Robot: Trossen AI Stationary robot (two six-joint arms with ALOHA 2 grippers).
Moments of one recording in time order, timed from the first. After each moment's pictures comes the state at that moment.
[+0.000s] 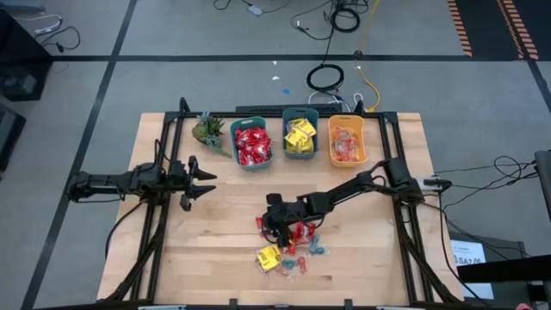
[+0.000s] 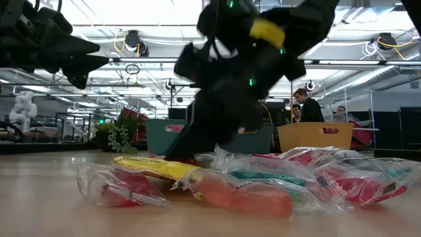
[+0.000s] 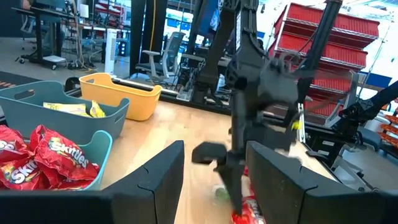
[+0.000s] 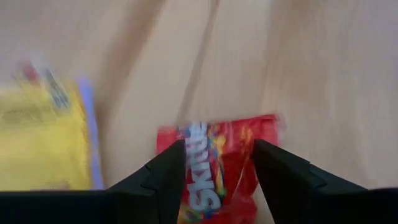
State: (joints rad) left arm -0.02 0.01 0.00 0.02 0.00 -0.20; right arm 0.20 2.10 1.20 0.17 0.00 -0.04
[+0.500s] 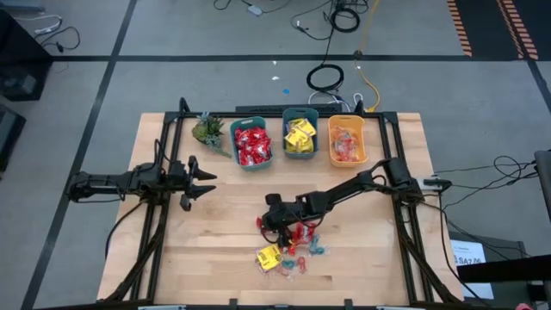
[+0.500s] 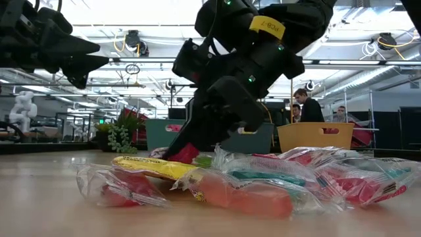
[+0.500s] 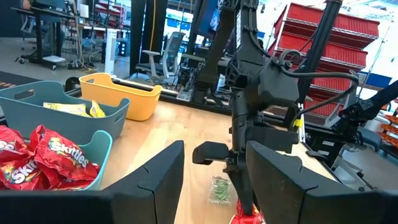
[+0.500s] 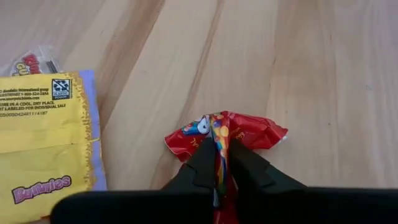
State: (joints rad) left arm -0.02 0.01 0.00 0.02 0.00 -0.20; right arm 0.19 2.11 1.21 0.09 -0.01 -0.07
